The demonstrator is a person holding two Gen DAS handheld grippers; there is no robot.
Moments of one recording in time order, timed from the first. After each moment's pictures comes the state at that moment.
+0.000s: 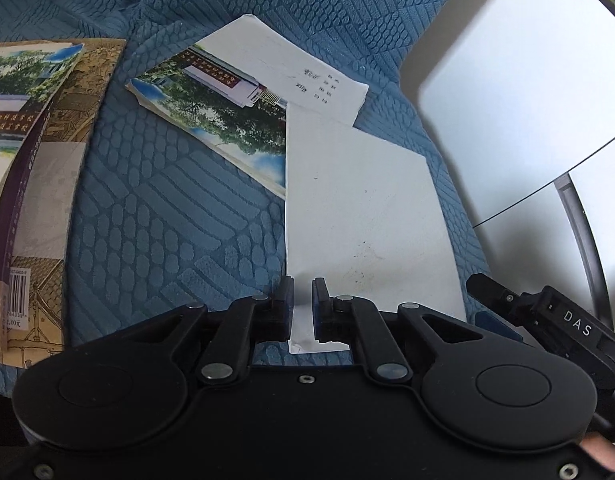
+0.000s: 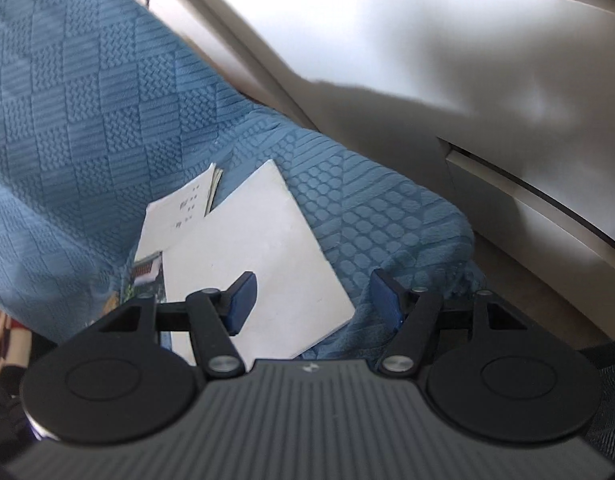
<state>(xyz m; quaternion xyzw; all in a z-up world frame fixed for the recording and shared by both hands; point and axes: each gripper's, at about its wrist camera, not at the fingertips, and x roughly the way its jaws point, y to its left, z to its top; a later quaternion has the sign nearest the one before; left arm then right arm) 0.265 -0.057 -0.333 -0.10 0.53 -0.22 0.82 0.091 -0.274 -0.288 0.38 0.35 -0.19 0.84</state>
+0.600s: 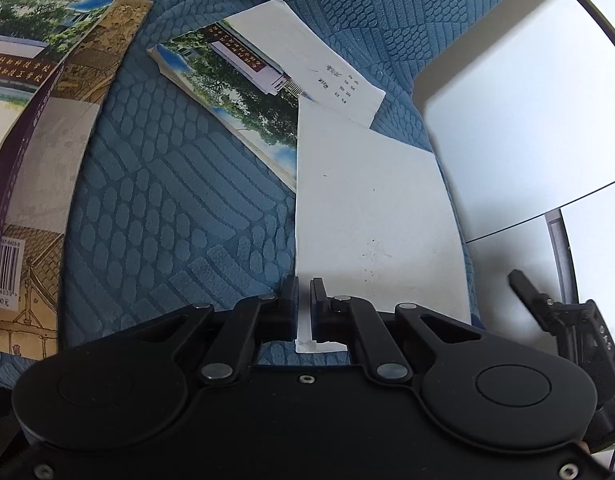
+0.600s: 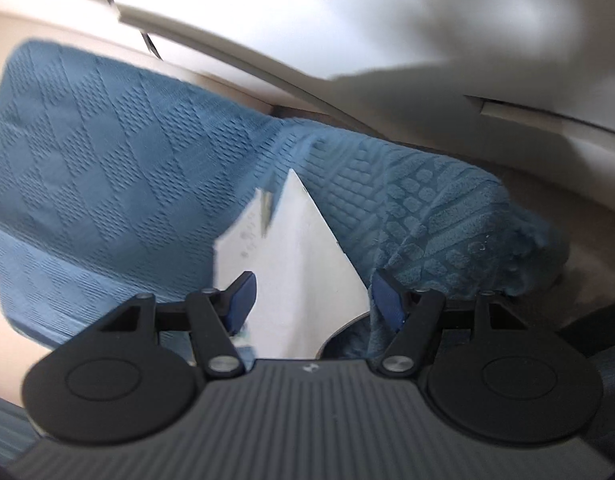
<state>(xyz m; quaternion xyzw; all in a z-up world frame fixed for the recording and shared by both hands) 0.278 -0.034 -0.343 -0.17 0.55 -0.22 0.79 0.065 -0.300 -0.305 0.57 0.24 -0.11 0.78</state>
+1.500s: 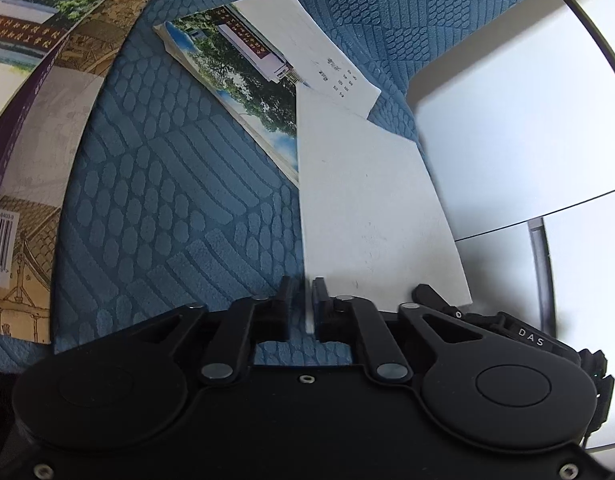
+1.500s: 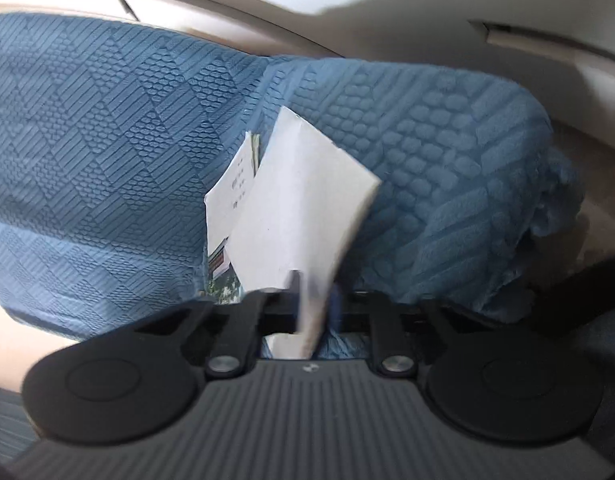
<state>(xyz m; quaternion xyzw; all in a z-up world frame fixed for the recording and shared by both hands) 0.278 -0.019 -0.346 -0.22 0.56 -0.24 0.76 0.097 -0.271 -0.324 0.57 0.32 -0.08 0.76</state>
